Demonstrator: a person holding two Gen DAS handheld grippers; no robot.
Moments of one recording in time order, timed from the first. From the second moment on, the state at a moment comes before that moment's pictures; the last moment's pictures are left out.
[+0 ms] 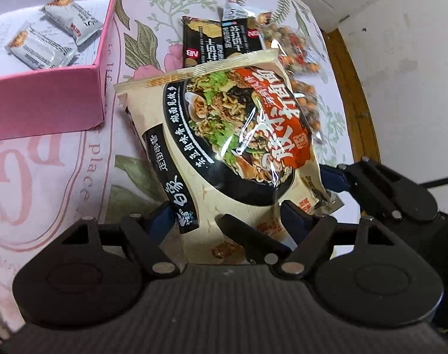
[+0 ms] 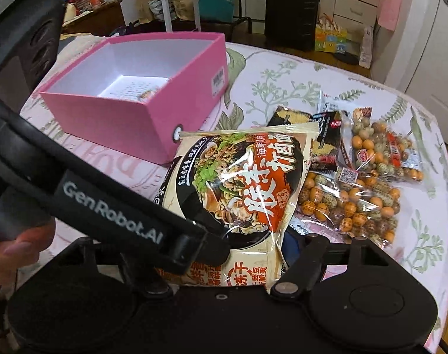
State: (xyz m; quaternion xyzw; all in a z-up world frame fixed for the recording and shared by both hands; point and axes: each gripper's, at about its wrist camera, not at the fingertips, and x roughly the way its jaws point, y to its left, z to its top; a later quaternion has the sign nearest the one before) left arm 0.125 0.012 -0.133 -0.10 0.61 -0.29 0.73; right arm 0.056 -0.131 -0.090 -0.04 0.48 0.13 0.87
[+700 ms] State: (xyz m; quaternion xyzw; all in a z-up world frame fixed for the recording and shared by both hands) left arm 0.131 0.084 -0.032 -0.09 0.52 -0.27 0.81; right arm 0.069 -0.105 -0.013 -0.01 0.39 0.22 0.89
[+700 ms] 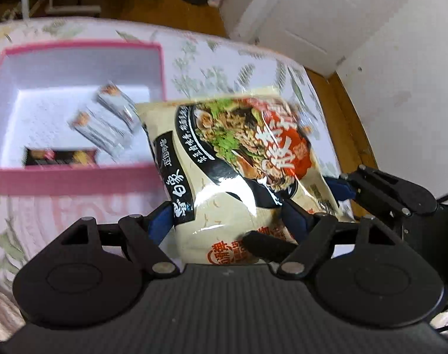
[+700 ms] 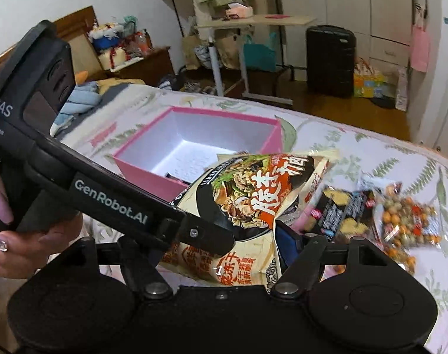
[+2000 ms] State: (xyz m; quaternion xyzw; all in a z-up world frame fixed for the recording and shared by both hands) left arm 0.236 0.194 -0.078 0.02 0.53 -0.13 0.84; right arm 0.192 0.009 -0.059 -0.04 0.45 0.26 0.85
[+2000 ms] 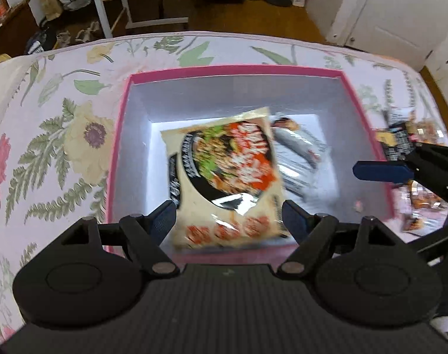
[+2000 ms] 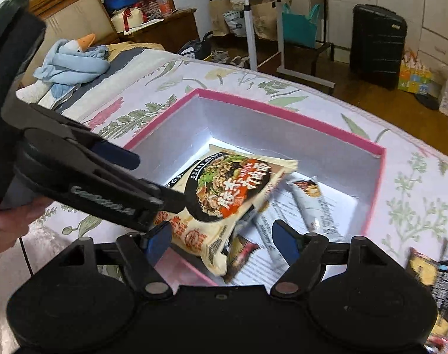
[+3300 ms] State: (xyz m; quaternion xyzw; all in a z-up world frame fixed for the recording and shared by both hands) left arm 0.157 -0.062 -0.155 0.02 0.53 -0.28 0.80; right arm 0.035 -0.270 -0.135 0.06 0.44 0.04 0.89
